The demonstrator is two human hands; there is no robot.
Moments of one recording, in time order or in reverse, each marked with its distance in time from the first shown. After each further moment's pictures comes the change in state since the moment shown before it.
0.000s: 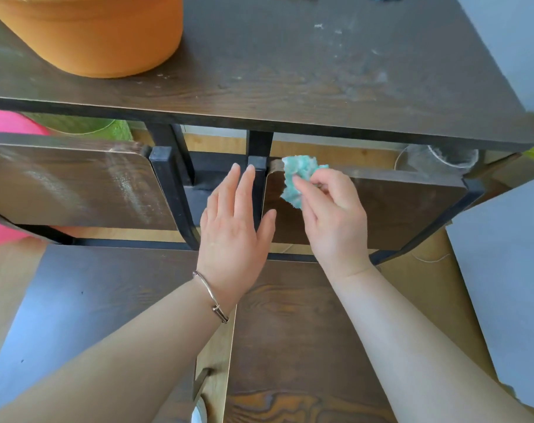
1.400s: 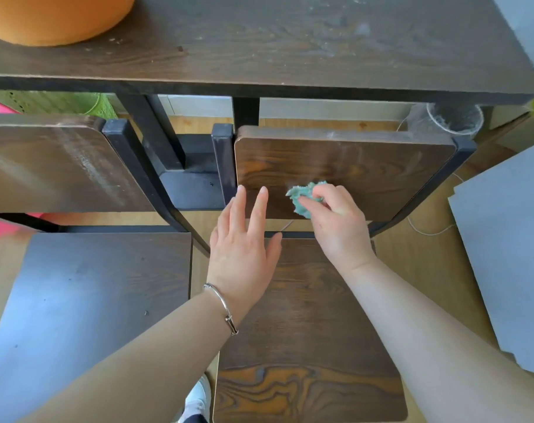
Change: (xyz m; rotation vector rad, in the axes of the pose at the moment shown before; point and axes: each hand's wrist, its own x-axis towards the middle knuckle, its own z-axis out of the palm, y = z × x) left_hand -0.051 0.014 0.052 0.157 -0.237 -0.024; right_hand -0.063 0.069 0.010 0.038 -0.292 0.194
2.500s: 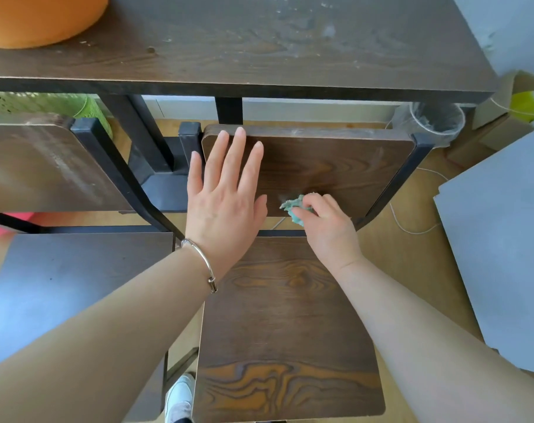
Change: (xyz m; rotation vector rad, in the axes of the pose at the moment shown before) left_hand 0.040 0.039 -0.034 0.331 0.180 0.217; right_hand -0.017 0.038 -0.006 0.001 -0.091 0.134
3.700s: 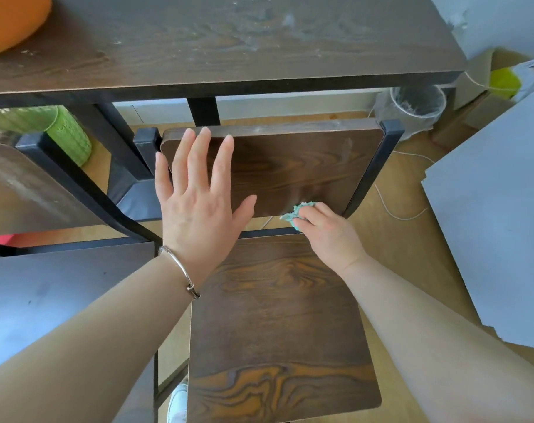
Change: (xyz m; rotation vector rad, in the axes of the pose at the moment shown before) left_hand 0.008 0.014 0.004 -0.005 0.063 -0.028; right_hand -0.015 0.058 -0.005 -0.400 -0.135 -0.351
